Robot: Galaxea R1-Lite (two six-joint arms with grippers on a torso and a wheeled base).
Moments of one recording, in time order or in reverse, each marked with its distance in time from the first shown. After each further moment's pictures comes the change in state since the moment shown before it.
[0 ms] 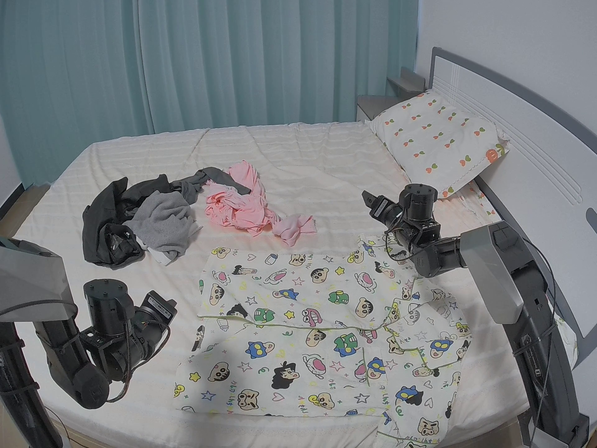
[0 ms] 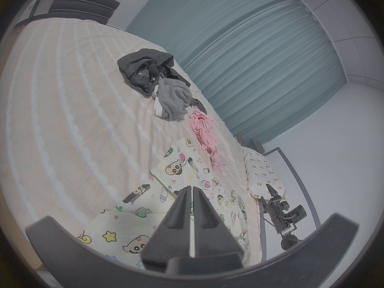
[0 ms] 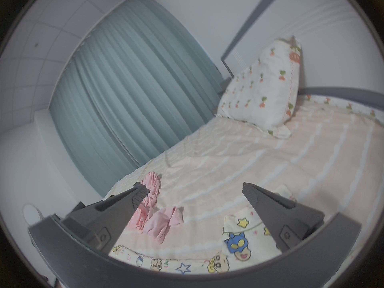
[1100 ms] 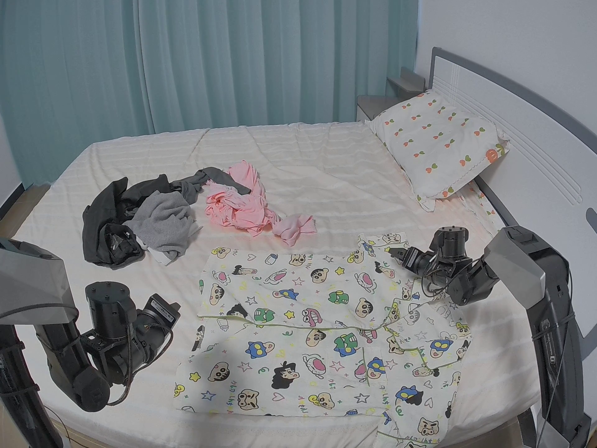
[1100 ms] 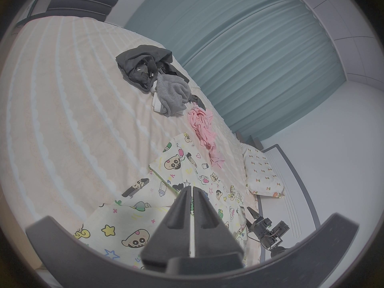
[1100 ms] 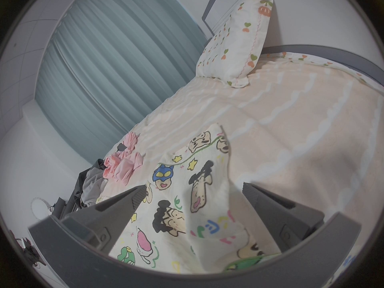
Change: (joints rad) left arm -0.021 -0.004 0.013 0.000 -0.009 -0.006; right arm -0.156 -0.061 0.440 -0.032 0.281 0.013
